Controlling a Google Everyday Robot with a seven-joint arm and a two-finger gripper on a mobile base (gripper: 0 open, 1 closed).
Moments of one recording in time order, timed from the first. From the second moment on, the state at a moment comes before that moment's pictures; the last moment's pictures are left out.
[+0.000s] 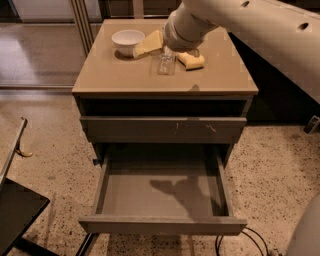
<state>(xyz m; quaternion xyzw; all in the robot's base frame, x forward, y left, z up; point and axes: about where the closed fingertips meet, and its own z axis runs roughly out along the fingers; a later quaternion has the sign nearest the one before) 0.716 -0.037 0.926 -0.12 0.93 0.12 0.33</state>
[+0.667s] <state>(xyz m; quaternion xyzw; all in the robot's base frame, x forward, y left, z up) 0.757 -0.027 0.906 -0.08 0.93 0.09 0.34</state>
